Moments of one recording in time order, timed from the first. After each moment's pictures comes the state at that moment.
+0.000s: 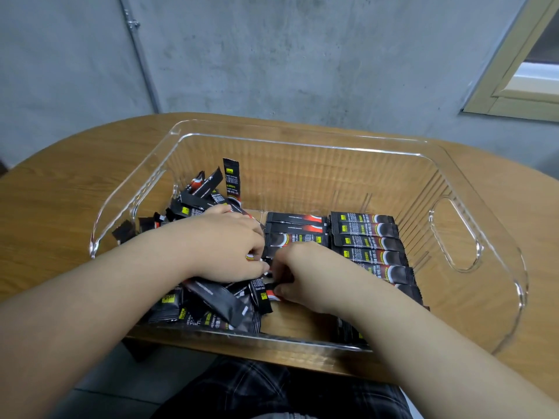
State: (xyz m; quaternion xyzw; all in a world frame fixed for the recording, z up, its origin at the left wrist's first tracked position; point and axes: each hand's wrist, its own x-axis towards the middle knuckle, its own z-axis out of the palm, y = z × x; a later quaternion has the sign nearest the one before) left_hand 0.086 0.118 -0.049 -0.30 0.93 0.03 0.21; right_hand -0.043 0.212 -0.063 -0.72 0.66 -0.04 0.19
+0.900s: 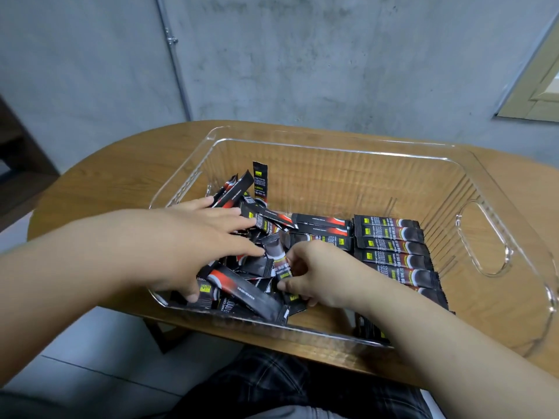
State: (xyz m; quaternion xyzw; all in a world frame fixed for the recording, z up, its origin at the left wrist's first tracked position) left_hand 0.145 0.136 0.000 -0.30 0.89 -0.03 0.34; right_hand -0.034 0.205 -0.074 -0.63 0.67 -0.16 0.35
